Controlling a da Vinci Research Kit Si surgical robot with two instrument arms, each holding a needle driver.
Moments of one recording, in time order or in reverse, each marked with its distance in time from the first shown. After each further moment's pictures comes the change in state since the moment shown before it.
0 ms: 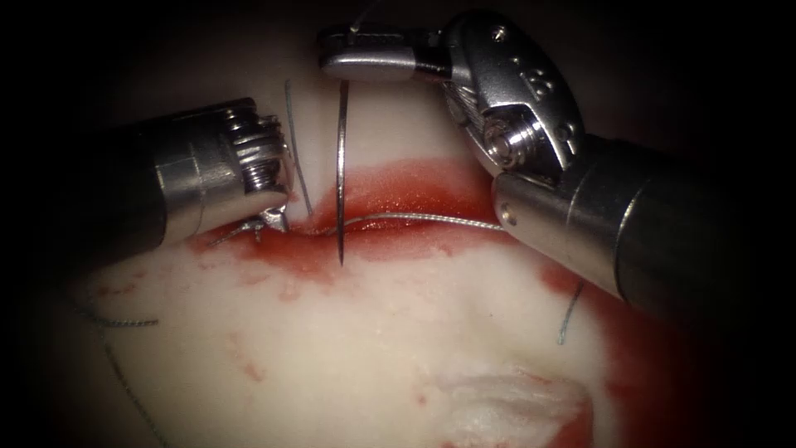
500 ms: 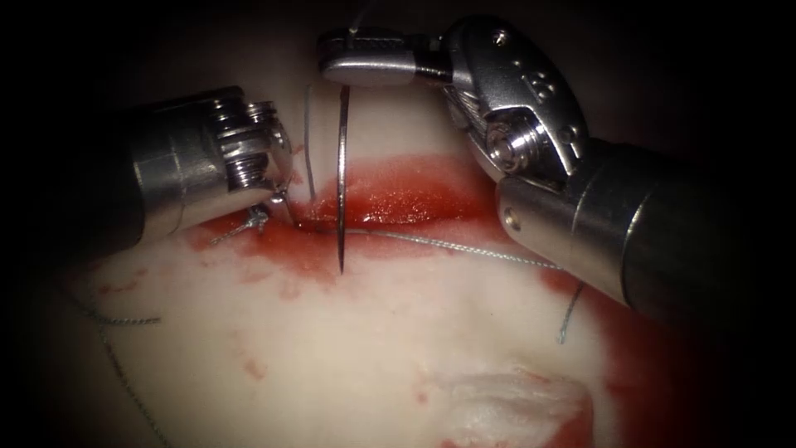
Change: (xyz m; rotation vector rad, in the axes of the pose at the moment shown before) right arm 0.000 -0.001 -0.001 -0.033 0.061 0.246; left arm -0.001 -0.002 -0.001 -0.422 0.072 0.178
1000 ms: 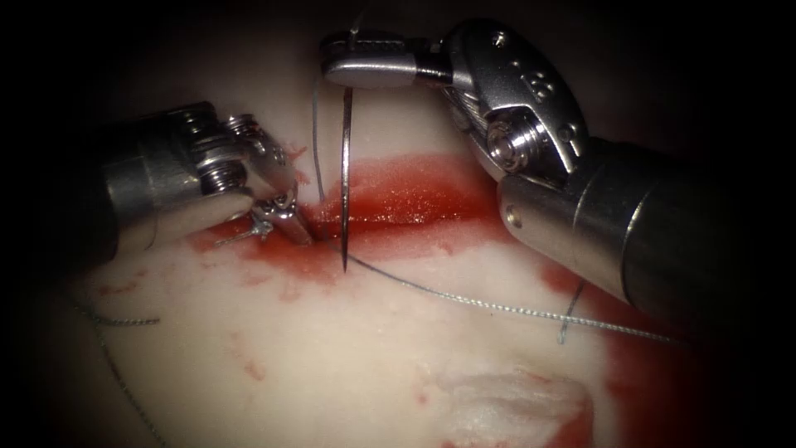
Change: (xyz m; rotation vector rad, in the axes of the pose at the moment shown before) right arm 0.000 0.000 0.000 -0.018 -0.015 0.001; left arm -0.001 -0.001 0.000 0.026 -0.191 0.012
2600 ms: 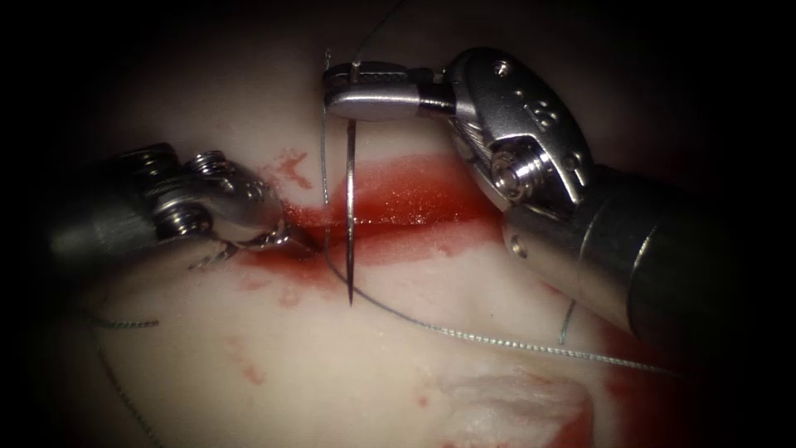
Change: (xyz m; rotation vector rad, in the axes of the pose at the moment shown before) right arm -0.001 -0.002 0.000 0.009 -0.010 0.069; left arm 0.002 -0.005 0.001 -0.538 -0.223 0.067
